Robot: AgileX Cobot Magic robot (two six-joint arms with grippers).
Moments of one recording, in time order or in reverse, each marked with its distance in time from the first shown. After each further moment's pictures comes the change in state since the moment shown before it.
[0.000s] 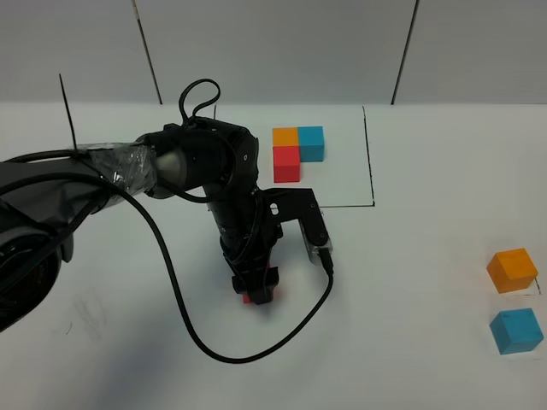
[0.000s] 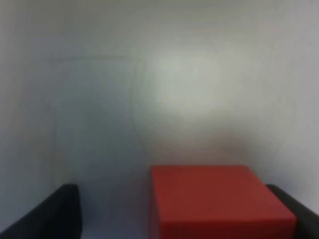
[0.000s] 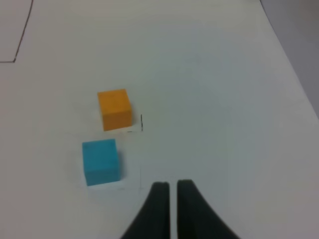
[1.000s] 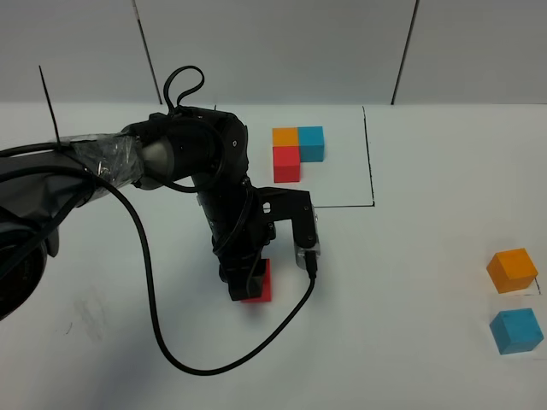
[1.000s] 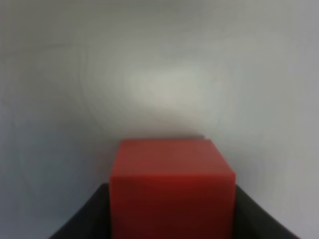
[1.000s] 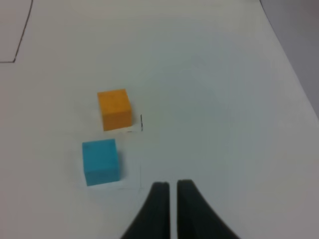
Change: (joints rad) left arm 0.025 -0.022 -0.002 -0.056 0.097 0.169; right arm 0.000 0.000 0.000 0.000 0.000 0.000
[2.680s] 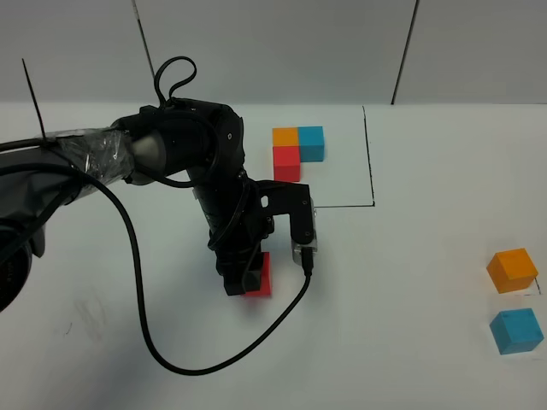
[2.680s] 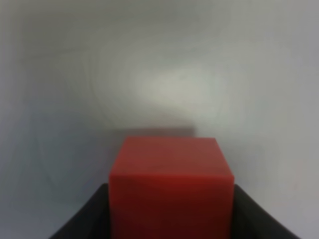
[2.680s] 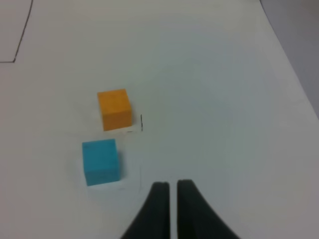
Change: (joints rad) left arm 0.000 -0.045 0.011 0.006 -0.006 0.033; right arm 0.000 0.000 0.000 0.000 0.000 0.000
